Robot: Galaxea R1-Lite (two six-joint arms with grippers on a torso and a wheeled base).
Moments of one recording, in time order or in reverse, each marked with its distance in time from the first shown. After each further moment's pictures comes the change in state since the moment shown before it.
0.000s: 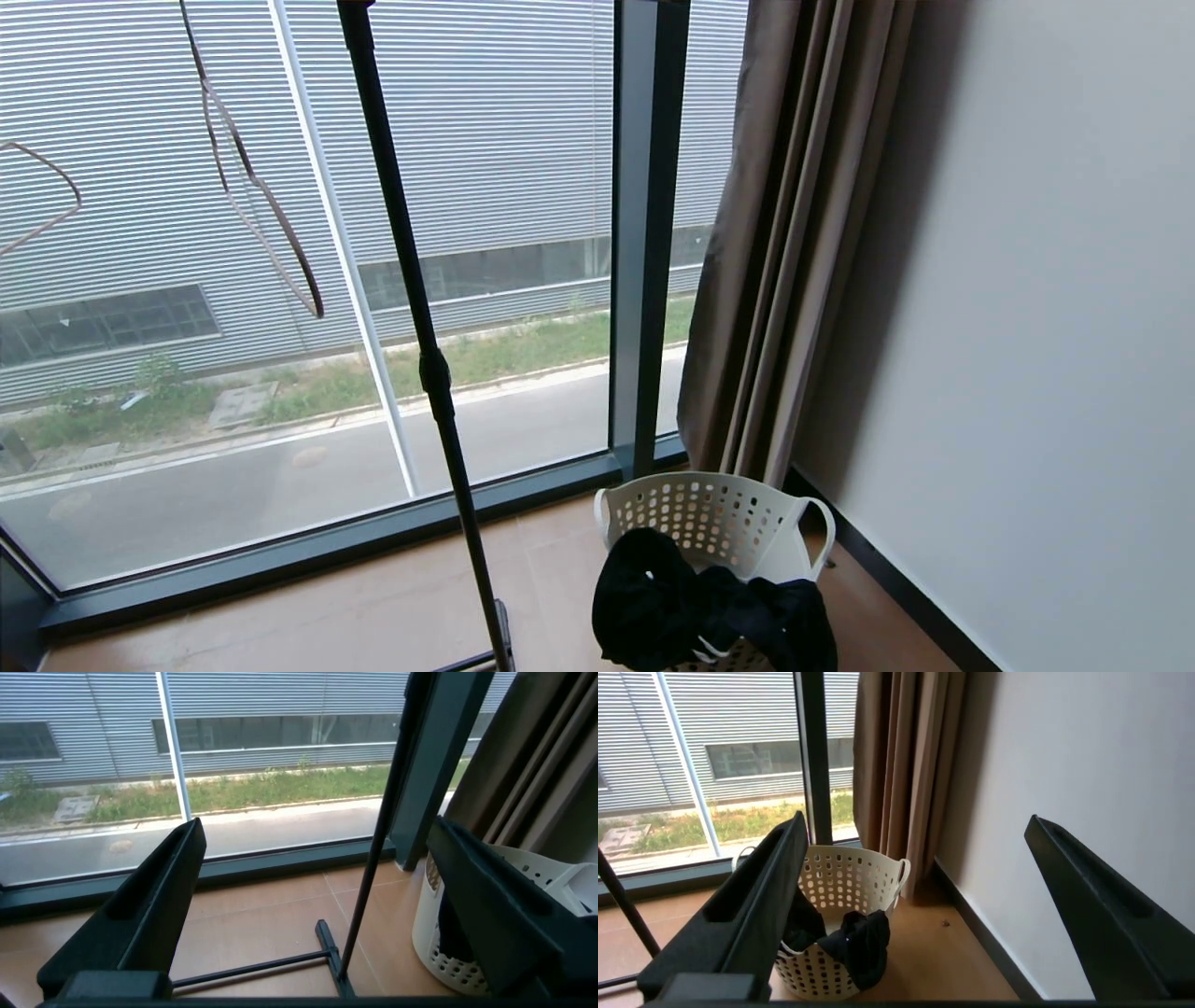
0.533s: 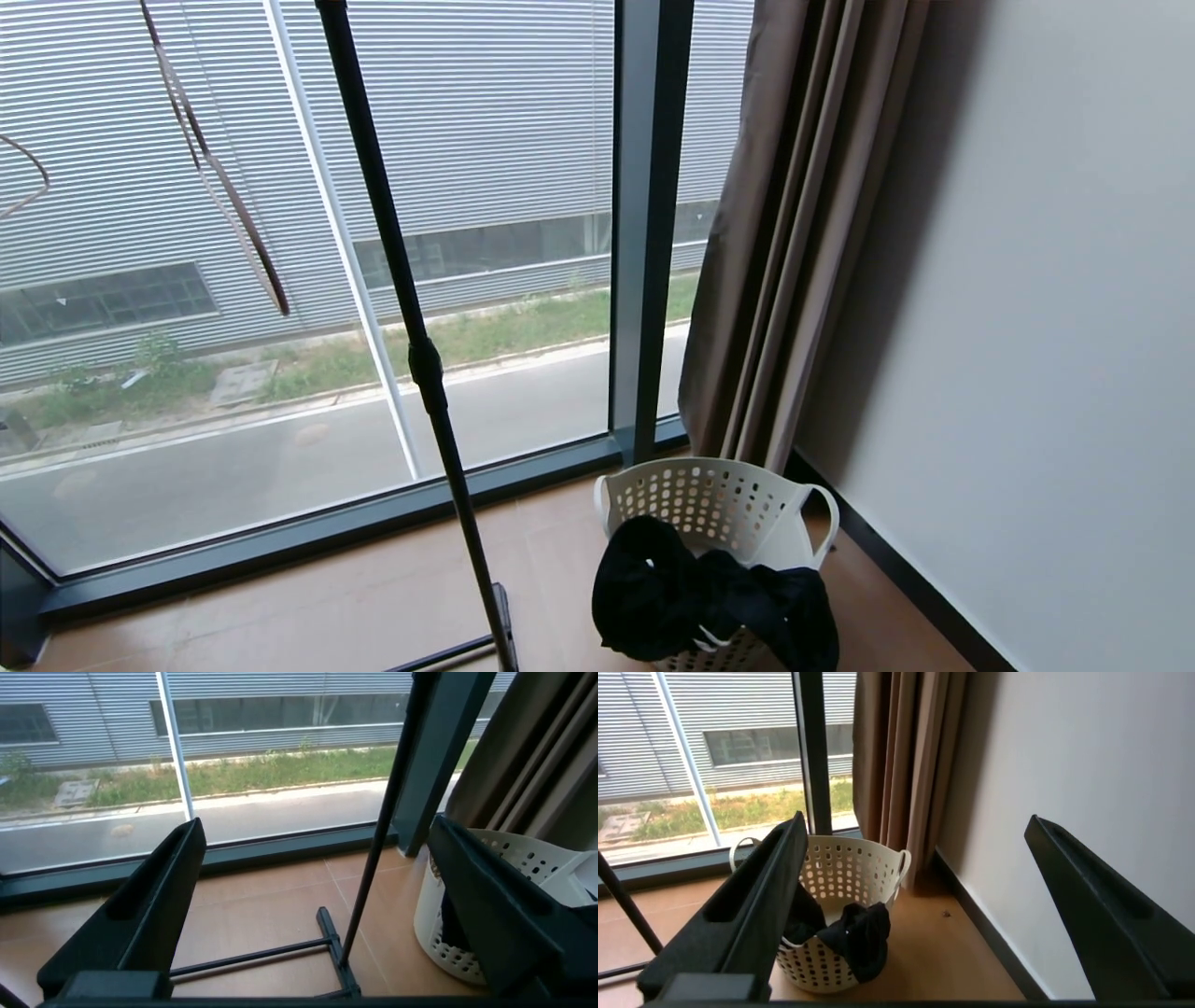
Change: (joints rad) left arm 0.000 0.000 0.000 0.002 -0.002 -0.001; right arm 0.000 0.000 0.000 0.000 0.000 -0.001
